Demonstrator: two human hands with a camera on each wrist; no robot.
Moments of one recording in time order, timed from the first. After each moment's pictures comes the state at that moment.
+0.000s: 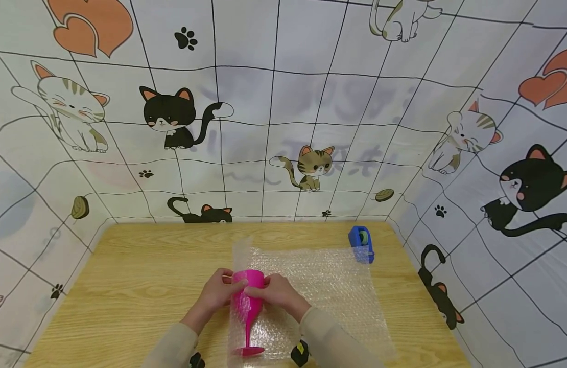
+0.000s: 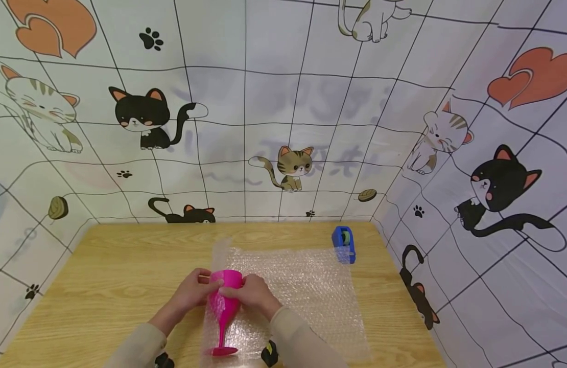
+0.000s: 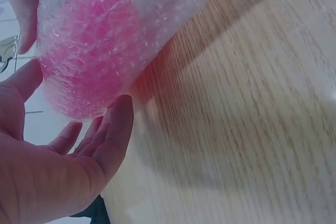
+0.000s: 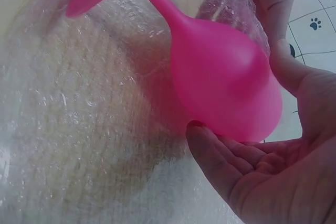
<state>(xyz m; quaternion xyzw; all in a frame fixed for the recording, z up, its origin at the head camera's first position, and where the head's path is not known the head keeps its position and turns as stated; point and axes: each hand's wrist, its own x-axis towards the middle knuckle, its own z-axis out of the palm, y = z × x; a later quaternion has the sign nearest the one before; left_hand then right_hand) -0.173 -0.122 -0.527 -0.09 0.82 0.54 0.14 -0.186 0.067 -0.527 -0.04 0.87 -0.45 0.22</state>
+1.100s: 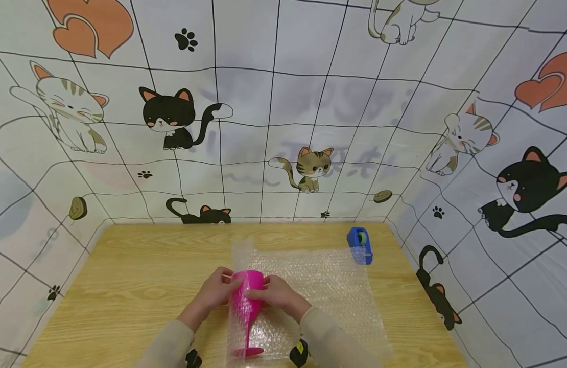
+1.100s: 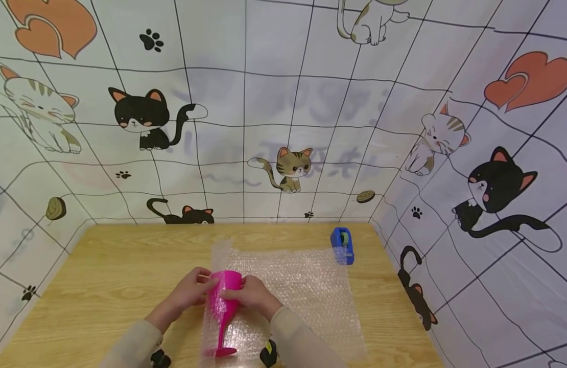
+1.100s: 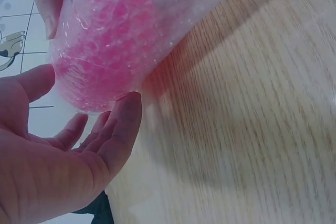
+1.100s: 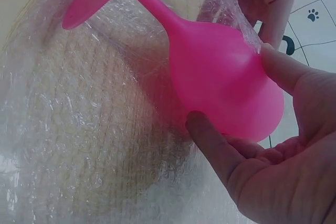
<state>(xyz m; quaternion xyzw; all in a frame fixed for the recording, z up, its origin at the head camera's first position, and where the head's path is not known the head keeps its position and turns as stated) -0.175 -0.126 -0.518 -0.07 0.83 0.53 0.15 -0.186 0.067 -0.527 0.00 0.84 -0.48 0.26</state>
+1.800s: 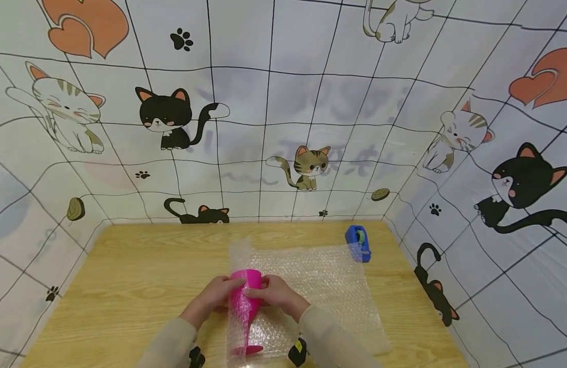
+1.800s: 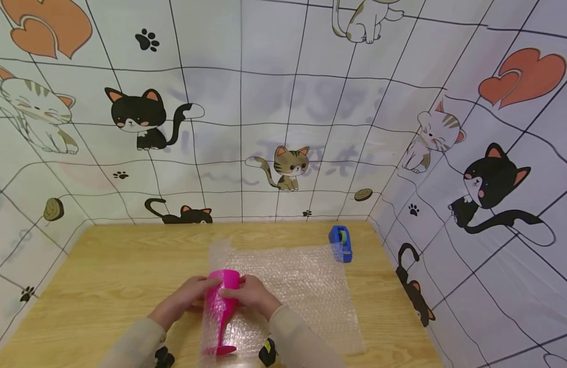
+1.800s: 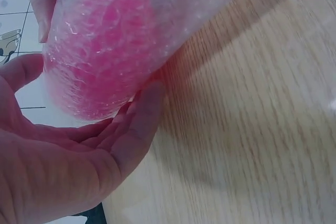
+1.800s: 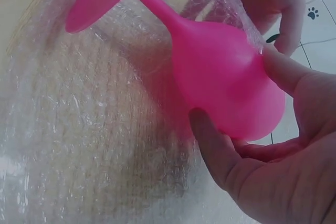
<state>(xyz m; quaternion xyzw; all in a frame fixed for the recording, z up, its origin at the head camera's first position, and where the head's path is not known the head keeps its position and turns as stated) -0.174 -0.119 -0.522 -0.10 0.80 0.54 0.23 -0.187 0.072 -0.531 -0.01 0.82 -0.51 0.25</state>
